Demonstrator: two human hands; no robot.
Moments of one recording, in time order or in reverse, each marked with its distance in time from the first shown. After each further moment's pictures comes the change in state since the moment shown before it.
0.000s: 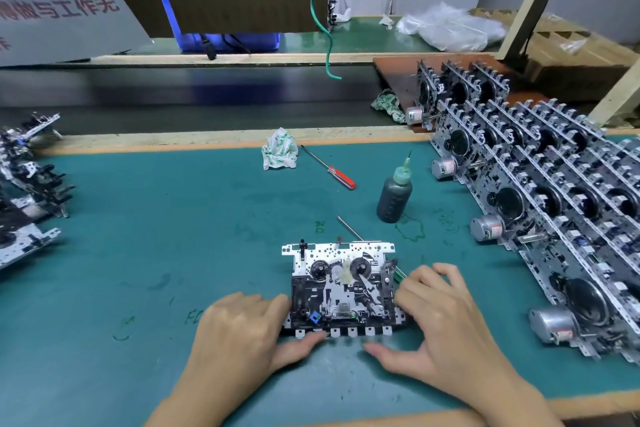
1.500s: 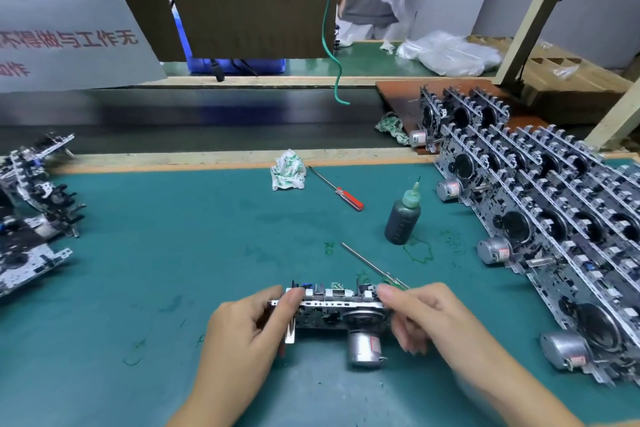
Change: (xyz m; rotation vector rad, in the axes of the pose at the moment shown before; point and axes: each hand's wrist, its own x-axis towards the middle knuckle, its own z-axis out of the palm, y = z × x) left_hand 0.014 -0.001 -0.020 -0.764 -0.116 -0.678; right_hand 0.044 -0.022 -0.025 1.008 -0.394 0.697
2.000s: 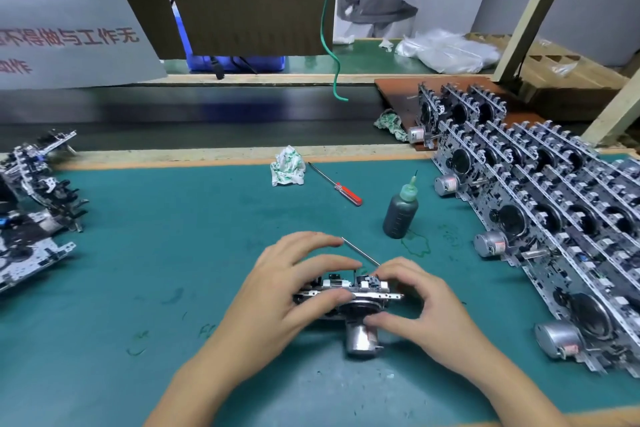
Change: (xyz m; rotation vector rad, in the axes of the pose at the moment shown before) left_hand 0.028 0.021 0.000 0.100 -0.280 0.375; right_hand 0.006 0.017 -0.001 -0.154 0.068 -0.274
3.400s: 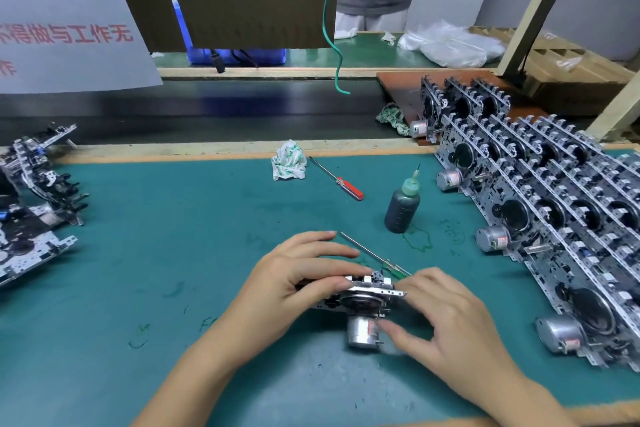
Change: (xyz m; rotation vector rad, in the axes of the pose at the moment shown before) left_hand 0.007 -0.009 0.006 -0.192 -0.074 -0.026; right_hand -0.021 0.012 -0.001 -0.675 0.205 -0.318
